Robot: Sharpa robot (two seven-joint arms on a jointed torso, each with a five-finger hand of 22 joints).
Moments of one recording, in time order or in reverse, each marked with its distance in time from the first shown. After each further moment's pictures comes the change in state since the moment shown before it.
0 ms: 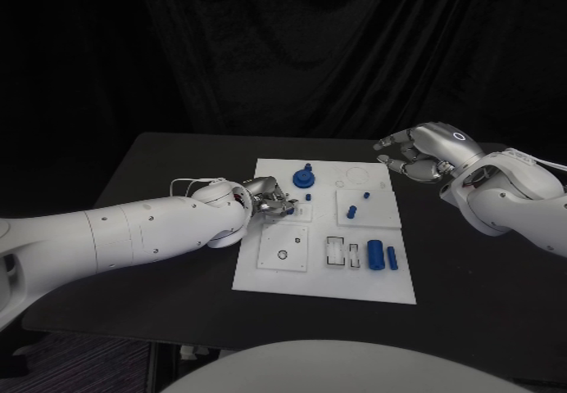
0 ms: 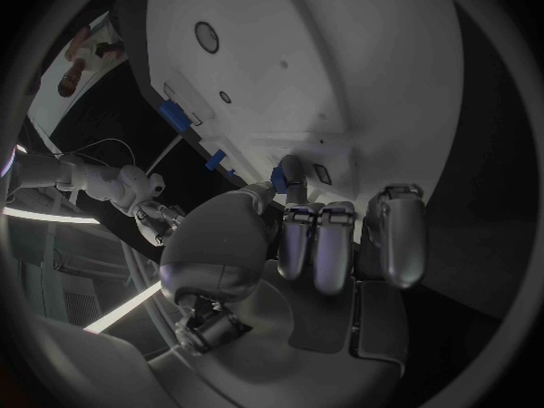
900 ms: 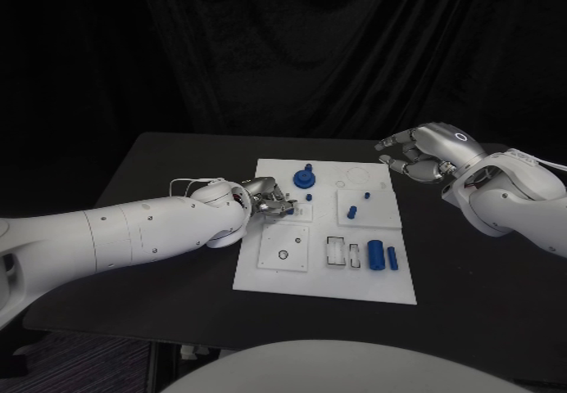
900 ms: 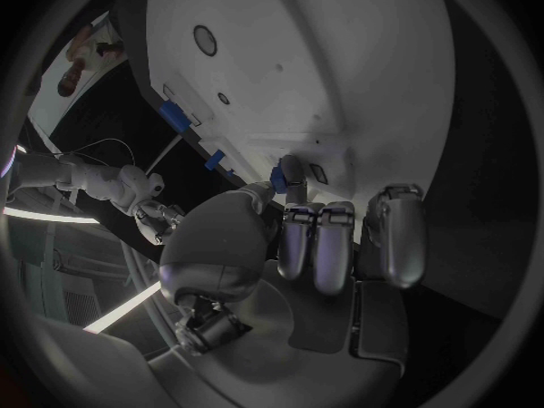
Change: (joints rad) left arm -0.002 -0.009 0.000 0.001 0.000 0.000 0.003; left_hand 0.039 -0.011 0.014 -0.014 0.004 0.002 -0.002 0.002 0.003 0.000 0.000 0.000 0.000 0.000 0.000 0.000 0.000 0.000 0.000 0.000 0.000 0.000; right arm 0.000 -0.001 0.000 -0.001 0.000 0.001 -0.002; right_hand 0.000 0.000 0.000 0.000 0.000 0.000 0.000 0.000 0.000 0.000 0.000 0.000 0.000 0.000 0.000 0.000 0.000 0.000 0.000 0.000 0.000 0.001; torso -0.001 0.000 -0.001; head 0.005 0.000
